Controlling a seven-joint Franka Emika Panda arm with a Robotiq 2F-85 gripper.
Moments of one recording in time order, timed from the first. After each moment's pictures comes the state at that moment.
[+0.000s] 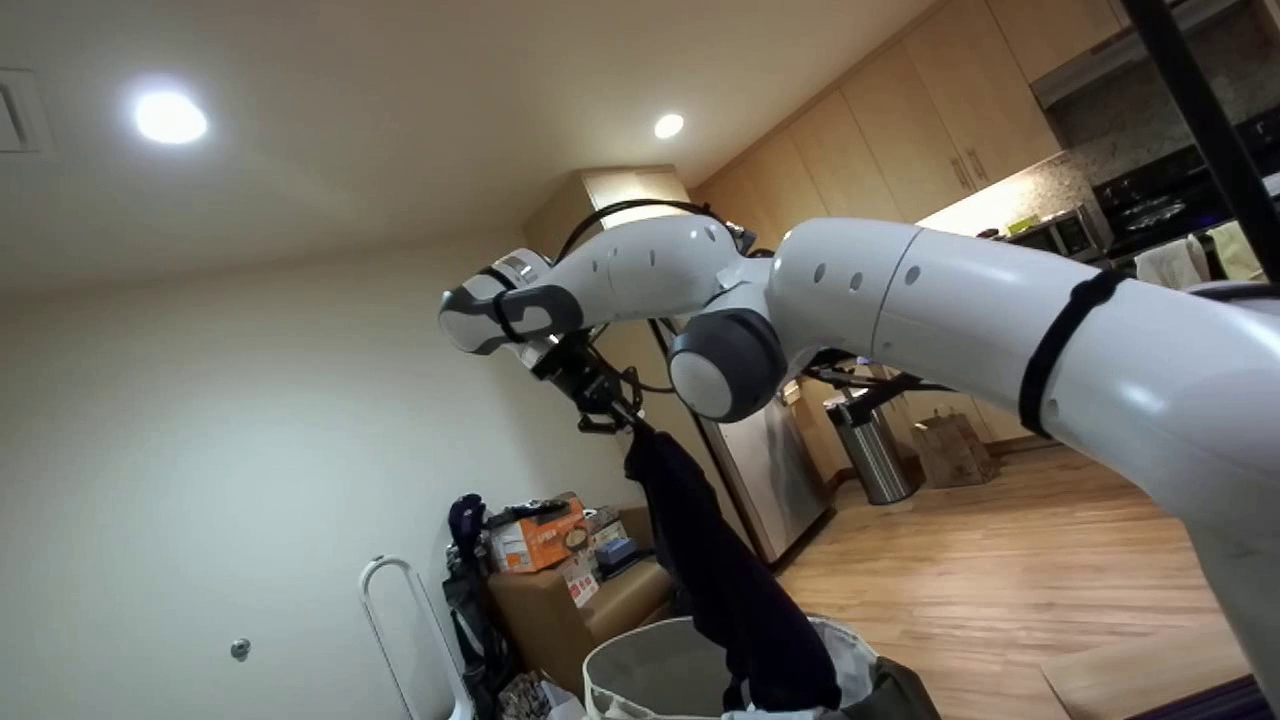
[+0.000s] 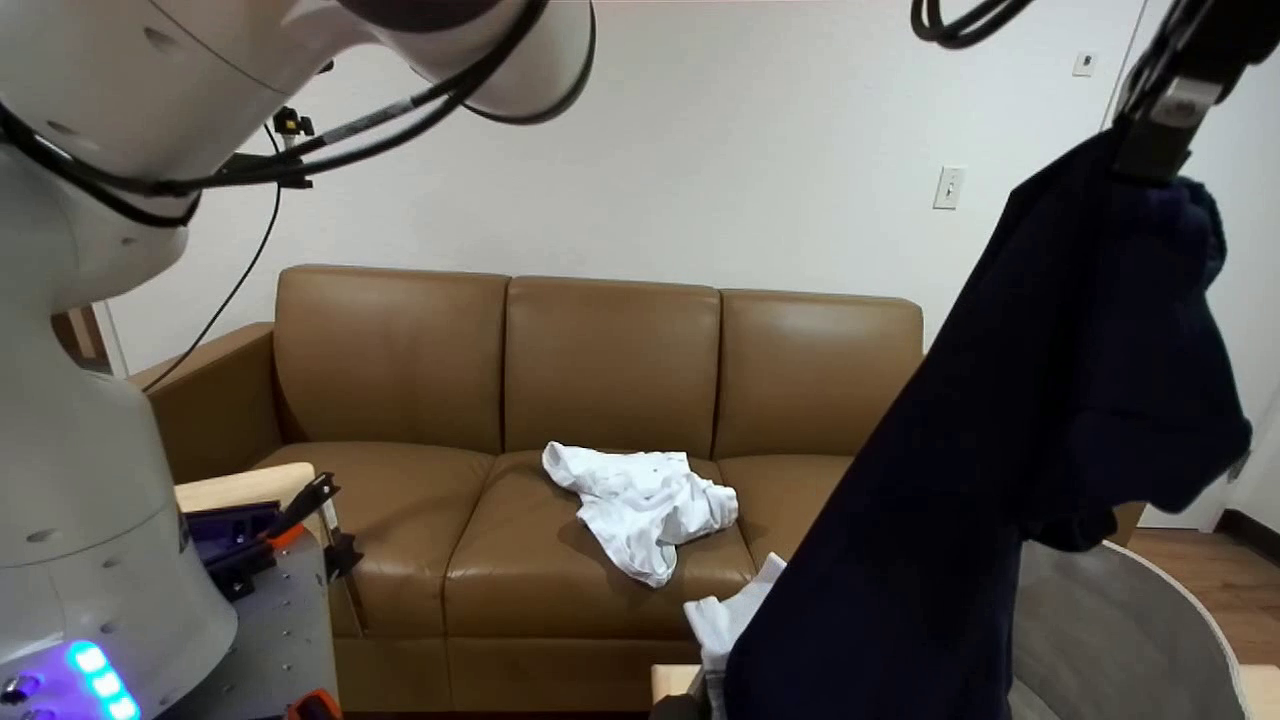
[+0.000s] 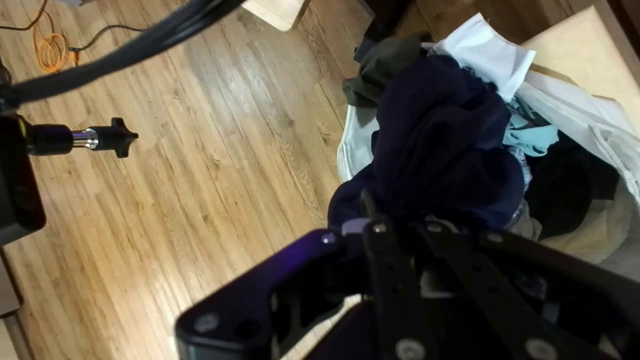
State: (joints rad) arm -0.47 0.86 -0.25 -0.38 -0.13 0.86 0.35
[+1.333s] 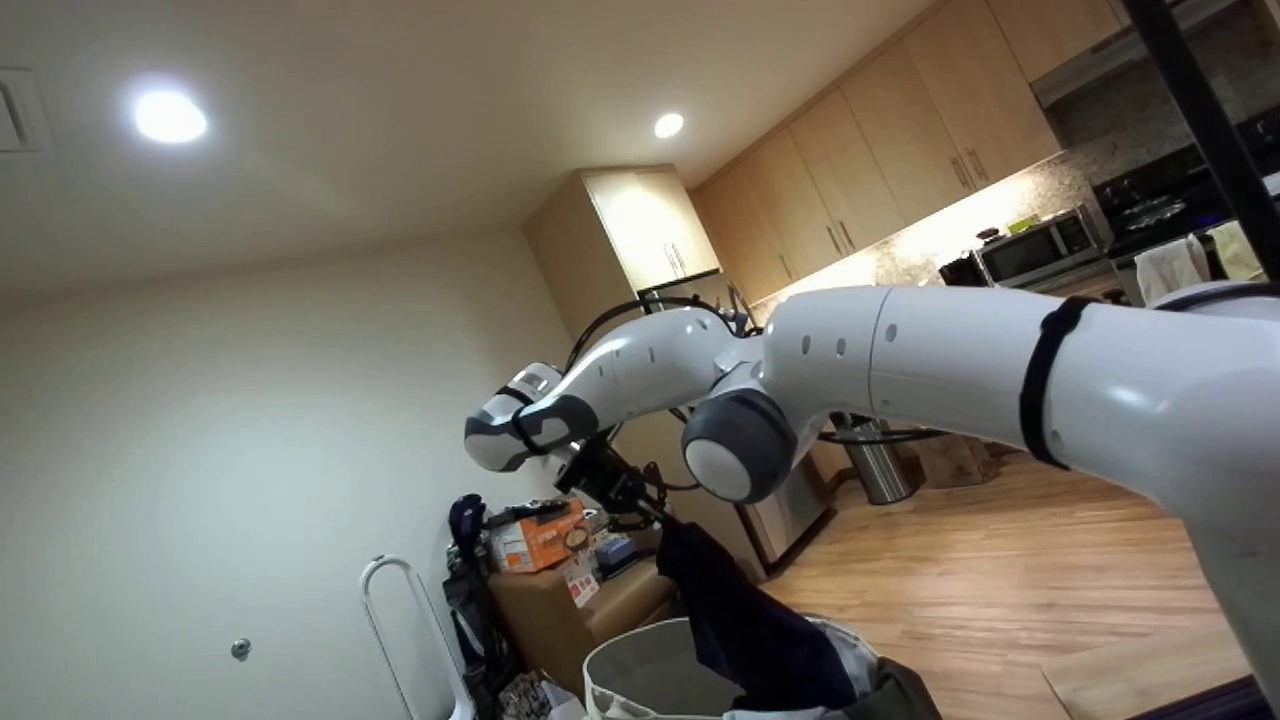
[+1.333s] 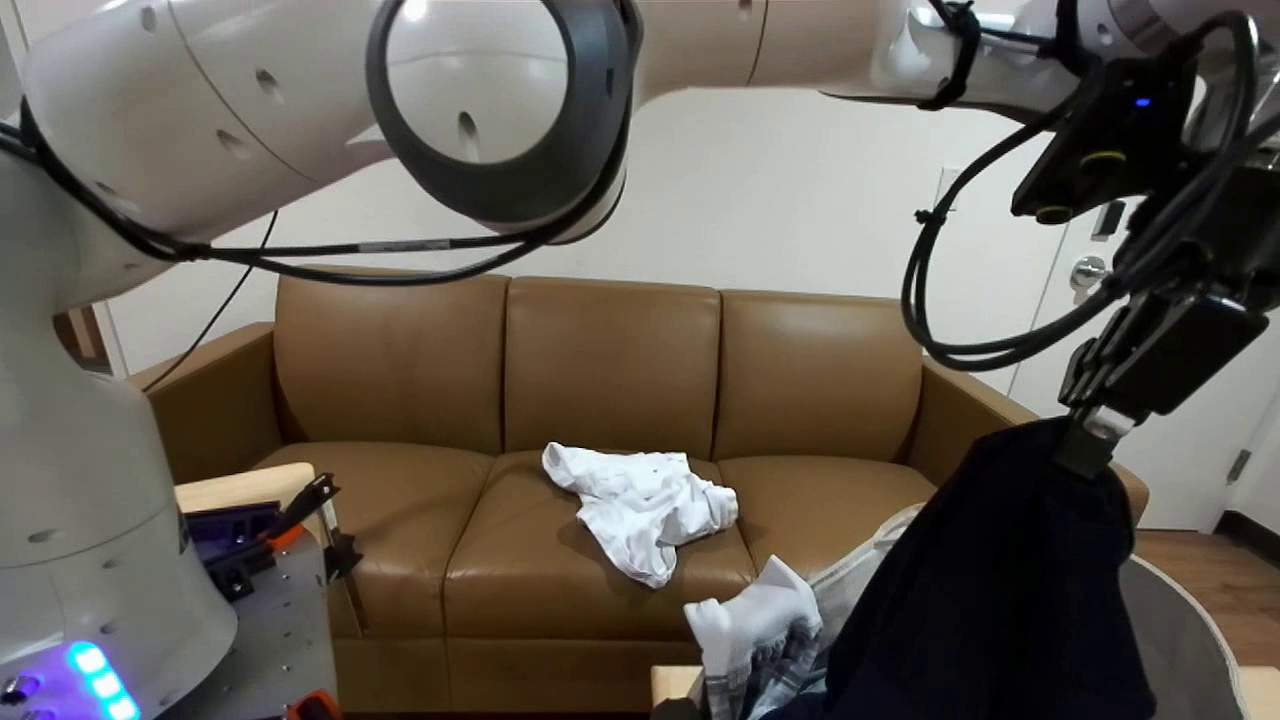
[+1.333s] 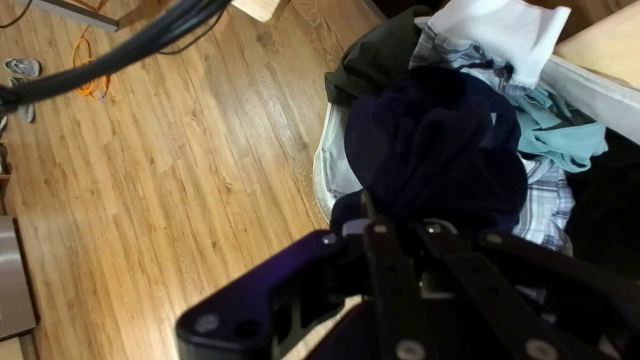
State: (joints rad) arm -0.46 1.10 -0.24 -0.38 -0.13 0.96 0.41
